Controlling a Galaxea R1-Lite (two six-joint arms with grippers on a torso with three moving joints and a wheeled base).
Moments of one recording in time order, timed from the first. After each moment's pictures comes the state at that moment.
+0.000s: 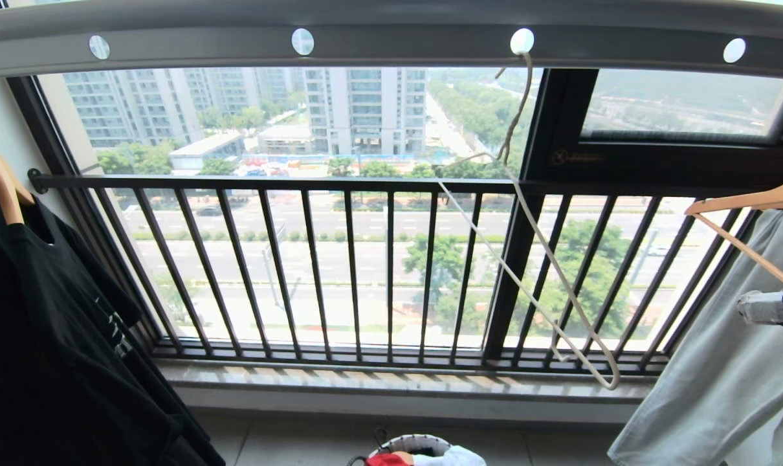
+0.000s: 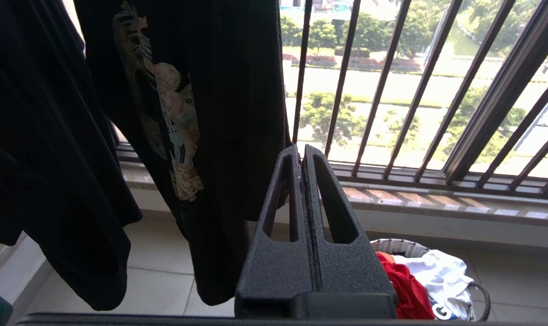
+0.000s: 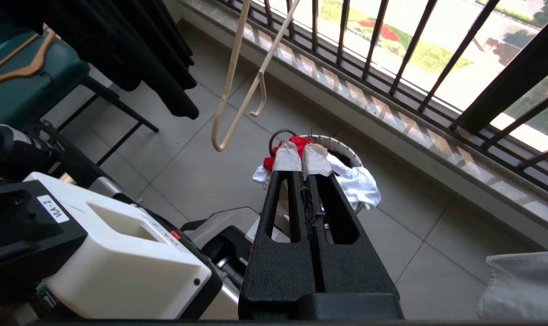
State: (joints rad) left arm 0.00 0.00 0.00 0.00 0.02 -0.06; right arm 0.29 1.07 -1.24 0.67 0.38 -0.05
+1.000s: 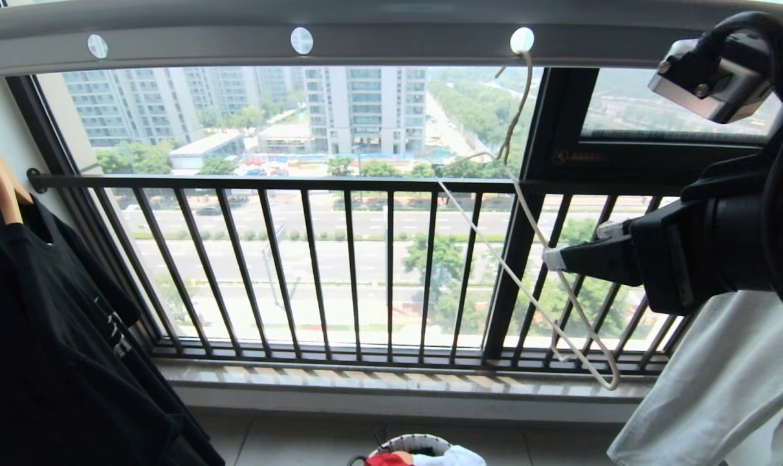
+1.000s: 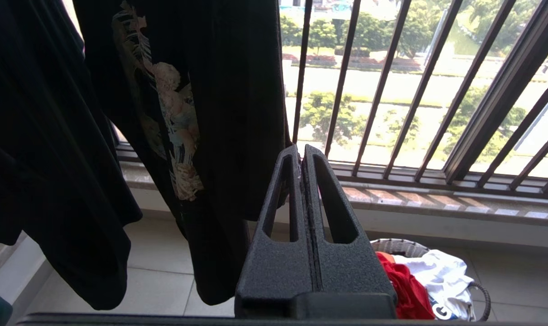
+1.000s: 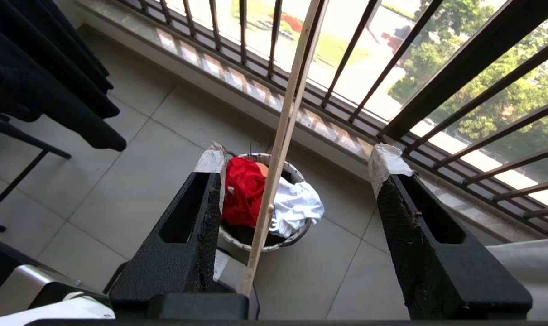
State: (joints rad) left arm 0.00 0.00 0.00 0.00 0.02 -0.06; right arm 0.83 1.43 -1.49 0.61 -0.36 0.15
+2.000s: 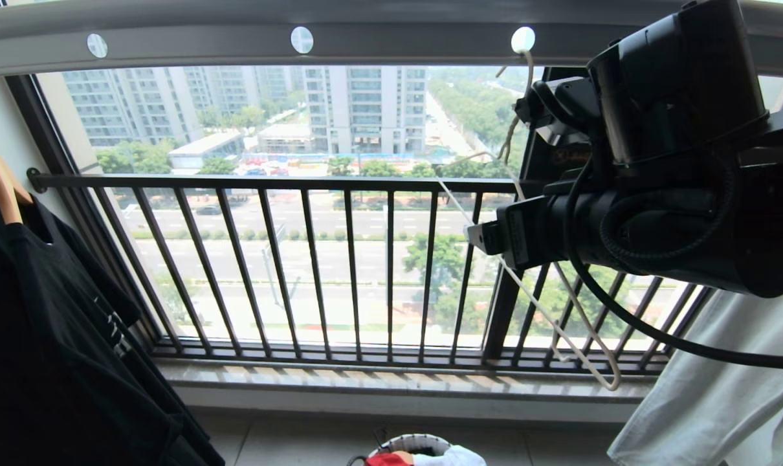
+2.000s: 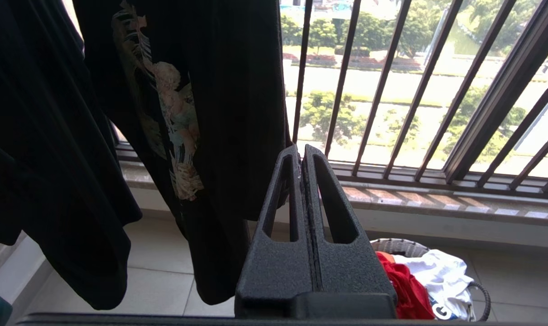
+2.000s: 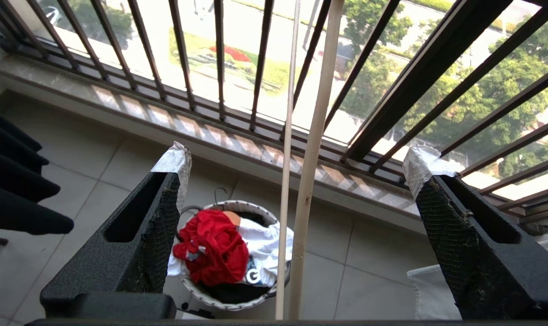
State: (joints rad) left arm 0.00 0.00 0.00 0.00 0.02 -0.06; right arm 0.79 1.64 -1.48 0.32 -0.56 0.16
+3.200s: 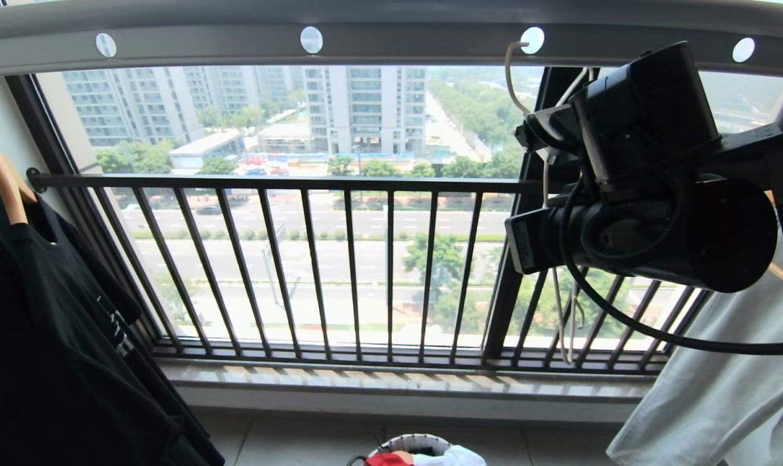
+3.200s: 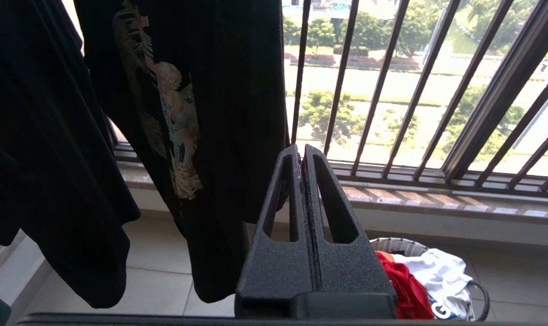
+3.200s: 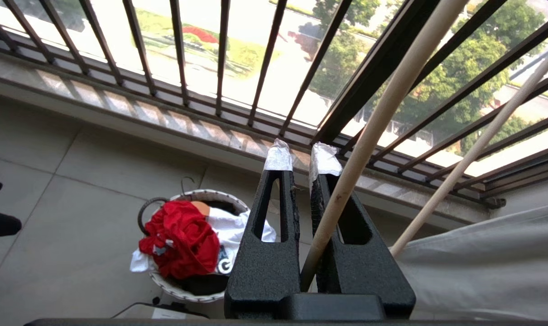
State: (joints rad) left arm 0.00 0.00 0.00 0.00 0.02 -0.06; right arm 0.73 1.66 -1.45 0.32 -0.56 0.13
